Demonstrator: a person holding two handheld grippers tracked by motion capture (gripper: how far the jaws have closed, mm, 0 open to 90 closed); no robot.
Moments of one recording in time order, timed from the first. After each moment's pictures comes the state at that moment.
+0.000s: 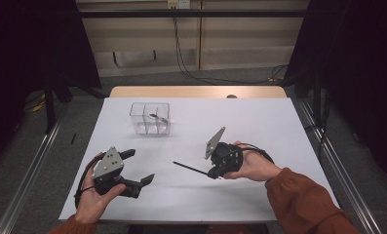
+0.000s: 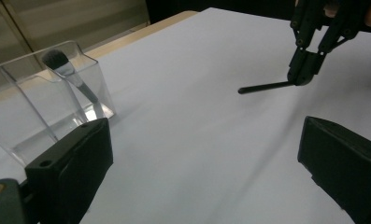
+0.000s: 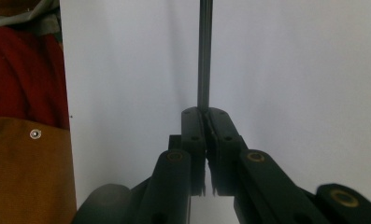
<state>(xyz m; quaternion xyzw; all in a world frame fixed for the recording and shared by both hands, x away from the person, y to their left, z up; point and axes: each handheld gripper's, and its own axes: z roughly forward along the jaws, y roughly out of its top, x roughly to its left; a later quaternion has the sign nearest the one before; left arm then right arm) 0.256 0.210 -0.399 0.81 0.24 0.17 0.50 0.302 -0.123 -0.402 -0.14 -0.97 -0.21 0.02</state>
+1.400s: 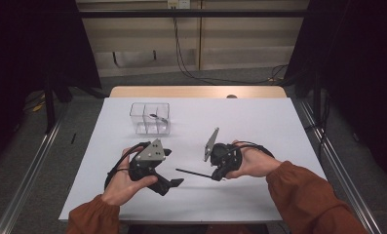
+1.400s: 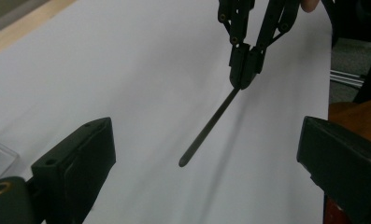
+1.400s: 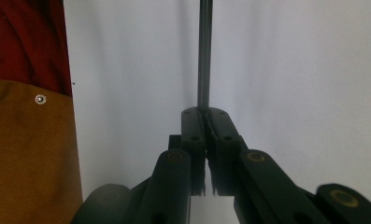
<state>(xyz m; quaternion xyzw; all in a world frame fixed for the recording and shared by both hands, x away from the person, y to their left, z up) 0.280 0.128 -0.387 0.89 0.14 0.06 0.43 0.308 -0.120 -0.404 -0.11 -0.98 -0.15 0.05</state>
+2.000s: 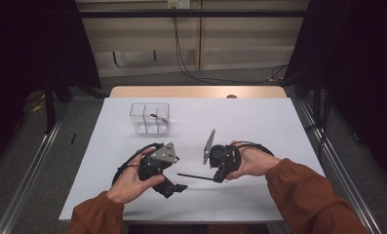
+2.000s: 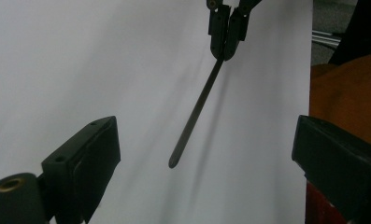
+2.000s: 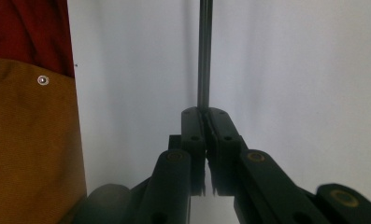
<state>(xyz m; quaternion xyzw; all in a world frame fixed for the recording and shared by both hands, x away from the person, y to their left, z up) 0.287 0.108 -0.395 0.93 0.10 0.01 0.37 0.308 -0.116 -0.407 -0.09 -0.99 -0.12 0.06</state>
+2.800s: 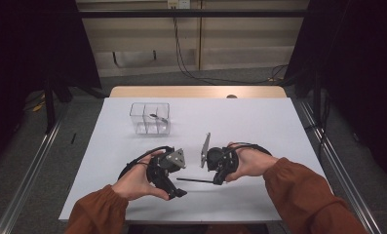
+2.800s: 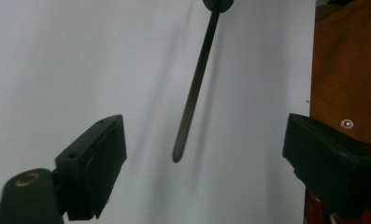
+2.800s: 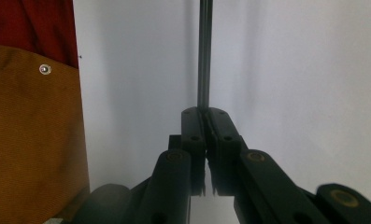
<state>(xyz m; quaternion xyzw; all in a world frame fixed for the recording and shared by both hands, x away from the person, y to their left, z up) 0.292 0.090 -0.407 0.96 0.07 -0.02 0.27 0.306 -0.108 -0.409 -0.07 -0.99 -0.10 0.07</state>
